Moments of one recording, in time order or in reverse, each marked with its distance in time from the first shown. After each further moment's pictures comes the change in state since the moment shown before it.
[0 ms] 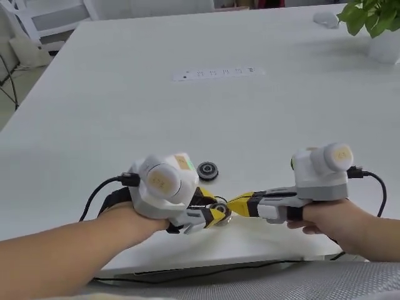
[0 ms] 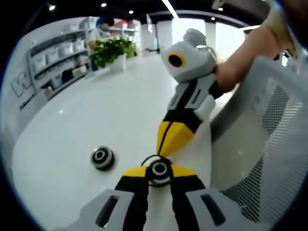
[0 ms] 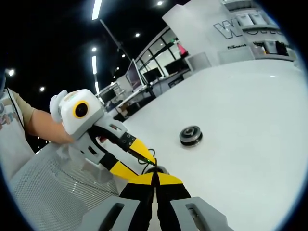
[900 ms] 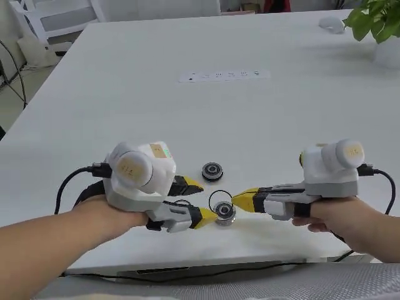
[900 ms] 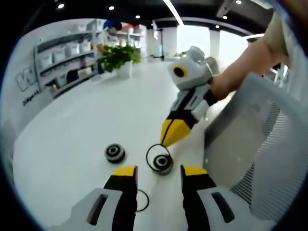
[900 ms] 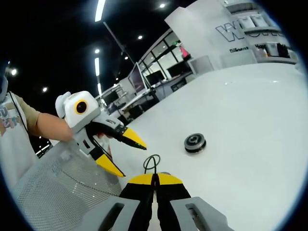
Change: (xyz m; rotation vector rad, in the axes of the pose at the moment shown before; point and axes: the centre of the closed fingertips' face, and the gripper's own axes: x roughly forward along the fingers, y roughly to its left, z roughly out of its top) left arm -0.046 0.005 0.003 -0.046 -0.048 0.011; right arm -0.007 0.005 0.012 -0.013 -0.023 0.021
